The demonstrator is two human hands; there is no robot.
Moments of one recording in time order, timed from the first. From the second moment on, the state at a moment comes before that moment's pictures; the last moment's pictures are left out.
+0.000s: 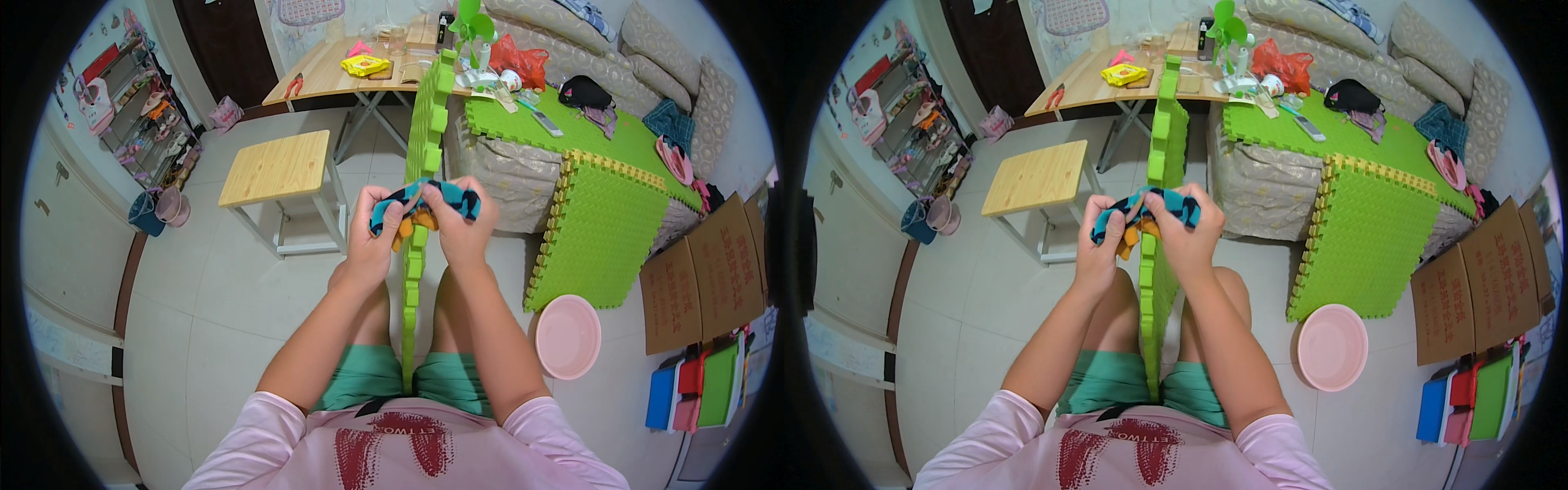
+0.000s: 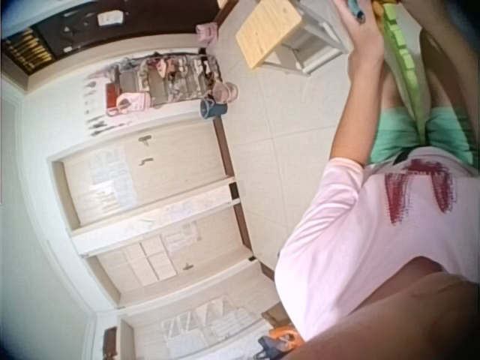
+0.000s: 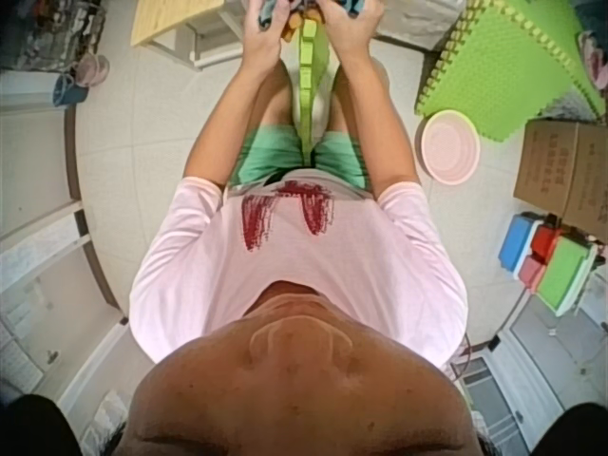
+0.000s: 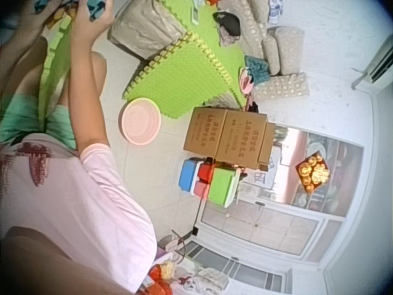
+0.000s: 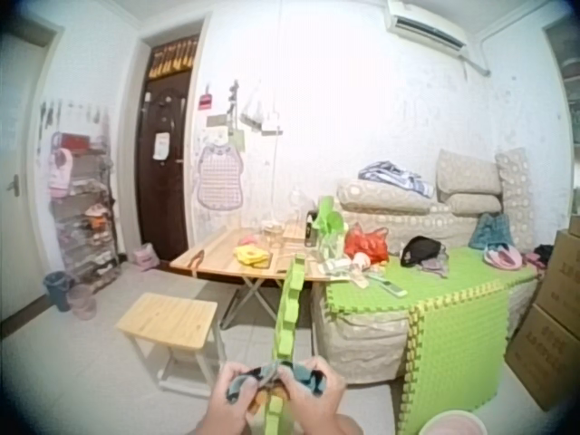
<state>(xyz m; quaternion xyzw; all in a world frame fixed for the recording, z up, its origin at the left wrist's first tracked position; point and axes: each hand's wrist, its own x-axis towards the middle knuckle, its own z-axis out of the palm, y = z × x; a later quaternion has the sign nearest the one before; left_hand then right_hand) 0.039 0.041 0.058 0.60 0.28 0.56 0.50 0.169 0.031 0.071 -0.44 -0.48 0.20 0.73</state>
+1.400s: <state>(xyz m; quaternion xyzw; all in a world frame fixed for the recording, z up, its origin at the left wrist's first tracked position) 0.015 -0.050 0.041 0.44 0.22 0.64 0.59 0.136 -0.047 0.054 -0.41 -0.53 0.25 0.70</state>
